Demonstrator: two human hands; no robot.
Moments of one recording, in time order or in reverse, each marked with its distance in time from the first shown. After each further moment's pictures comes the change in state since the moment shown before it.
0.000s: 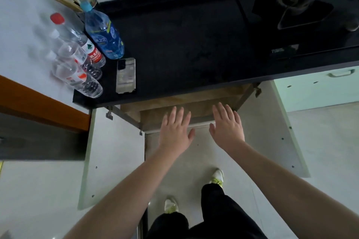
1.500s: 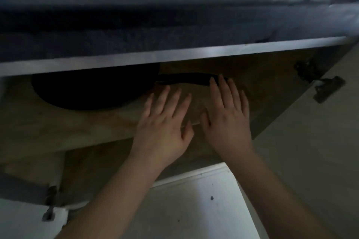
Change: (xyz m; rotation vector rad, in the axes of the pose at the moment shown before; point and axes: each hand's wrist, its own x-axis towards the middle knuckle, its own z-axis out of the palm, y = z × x) left_hand 0.270 -0.021 0.247 -0.087 0.542 0.173; right_hand 0.252 0.049 0.237 -0.044 0.748 0.054
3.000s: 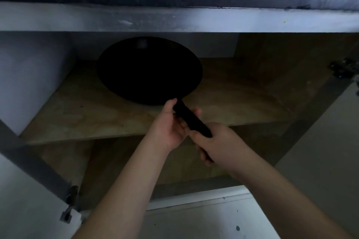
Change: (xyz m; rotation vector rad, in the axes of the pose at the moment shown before) left_hand -0.004 -0.040 0.034 -2.372 -0.072 -0.945; right_hand -0.047 -0.069 -0.008 1.015 -0.705 0.314
